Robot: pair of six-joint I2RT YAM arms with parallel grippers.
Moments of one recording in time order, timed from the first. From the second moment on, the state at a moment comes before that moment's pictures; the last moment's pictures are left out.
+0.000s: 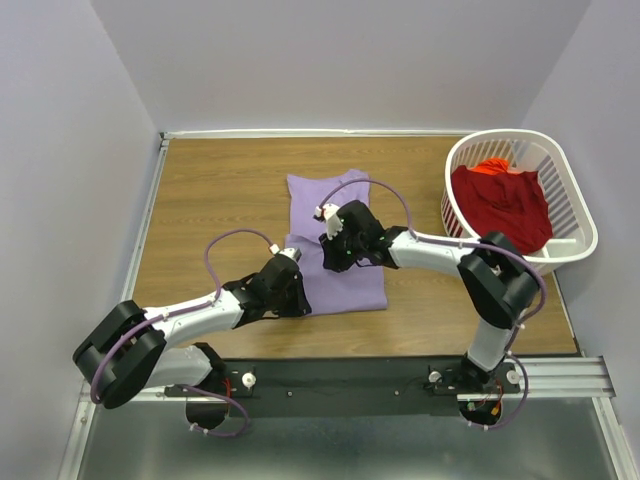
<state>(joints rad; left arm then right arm) -0.80 1.21 0.45 -0.12 0.06 -0.79 0.77 1.77 1.06 -0.07 -0.25 0.05</state>
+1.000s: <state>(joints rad) -0.79 1.07 0.45 -0.20 0.04 -0.81 0.48 1.62 1.09 -0.09 -0.26 0.25</state>
